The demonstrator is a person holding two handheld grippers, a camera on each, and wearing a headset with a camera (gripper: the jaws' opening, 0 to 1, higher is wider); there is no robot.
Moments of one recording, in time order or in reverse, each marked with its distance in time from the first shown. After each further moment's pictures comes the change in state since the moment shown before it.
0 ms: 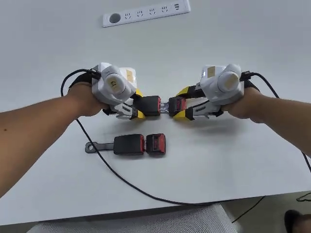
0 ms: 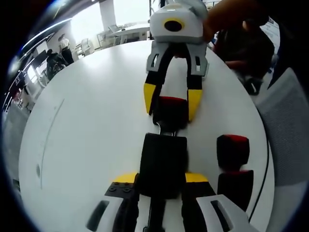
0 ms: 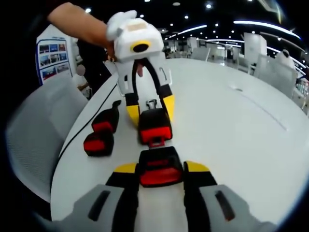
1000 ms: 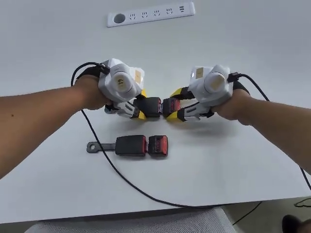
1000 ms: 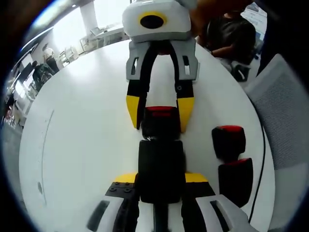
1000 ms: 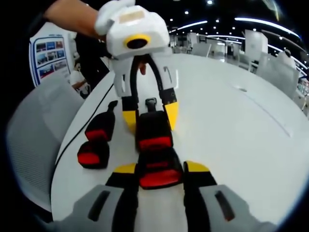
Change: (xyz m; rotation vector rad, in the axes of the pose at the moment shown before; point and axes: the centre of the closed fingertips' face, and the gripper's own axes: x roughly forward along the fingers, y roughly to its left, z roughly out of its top) left arm 0.003 -0.001 -0.003 0.112 0.038 -0.070; right arm 0.024 0.003 0.015 -0.005 0.051 -0.013
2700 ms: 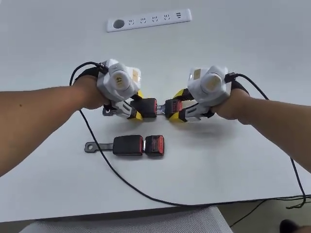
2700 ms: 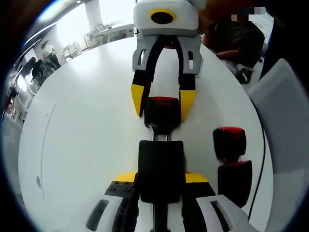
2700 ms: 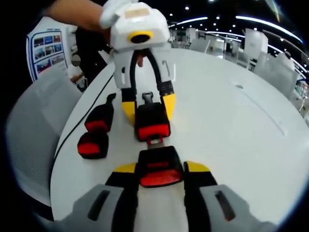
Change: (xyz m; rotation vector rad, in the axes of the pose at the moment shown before) left arm -0.004 0.000 0.000 -0.038 0.010 0.009; right arm -0.016 0.001 -0.014 -0.019 0.052 -0.032
